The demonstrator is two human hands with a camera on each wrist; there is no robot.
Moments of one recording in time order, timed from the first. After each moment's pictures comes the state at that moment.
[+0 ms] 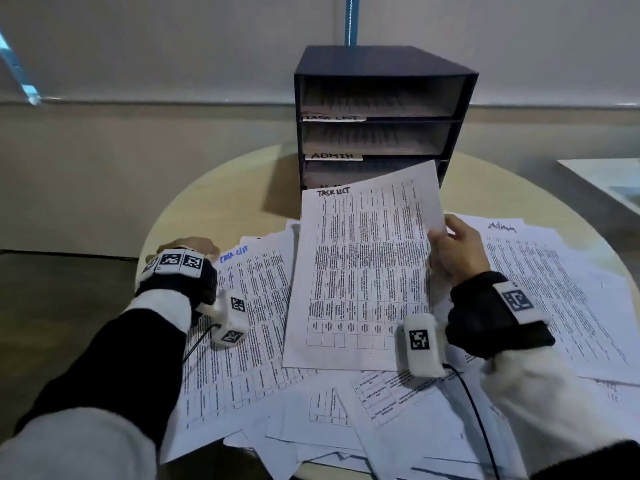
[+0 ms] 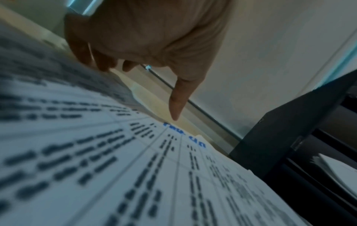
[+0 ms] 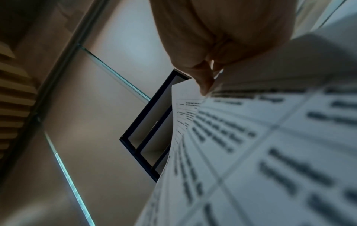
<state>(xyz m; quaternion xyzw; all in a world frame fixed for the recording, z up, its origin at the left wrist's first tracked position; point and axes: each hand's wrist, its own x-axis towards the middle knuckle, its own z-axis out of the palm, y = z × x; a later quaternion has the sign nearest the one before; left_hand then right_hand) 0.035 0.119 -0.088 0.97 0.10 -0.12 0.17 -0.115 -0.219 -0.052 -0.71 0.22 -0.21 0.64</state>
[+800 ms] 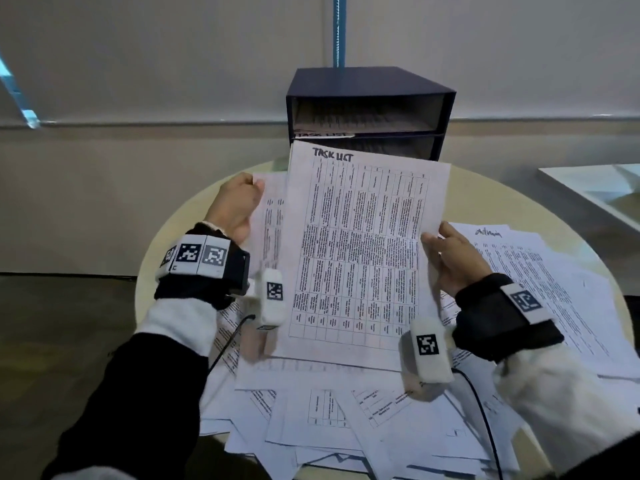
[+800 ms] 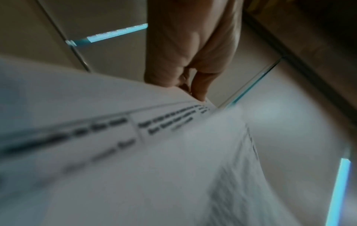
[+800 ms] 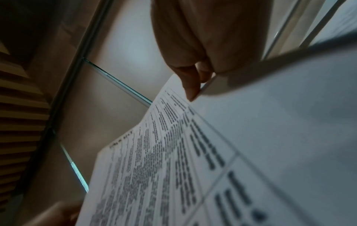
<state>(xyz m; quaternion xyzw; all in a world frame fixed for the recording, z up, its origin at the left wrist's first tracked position) -0.005 0.027 0.014 0.70 -0.03 -0.03 0.71 -0.127 -0.229 -0.042 -0.59 0.16 -0.11 0.78</state>
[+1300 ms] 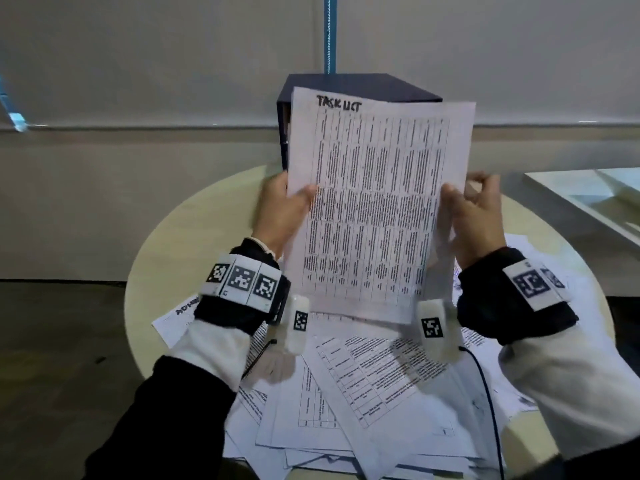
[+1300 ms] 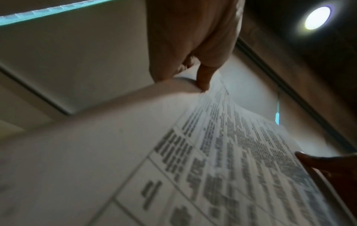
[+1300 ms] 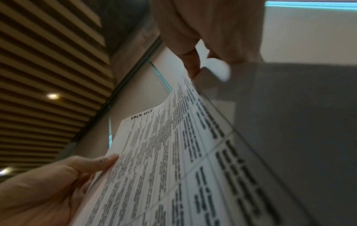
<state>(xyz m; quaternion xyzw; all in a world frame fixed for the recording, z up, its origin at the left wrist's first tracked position) -0.065 -0.026 0.024 0.73 -0.16 0.04 0.66 -0.130 -0.235 0.004 -0.62 0.10 -0.37 0.68</state>
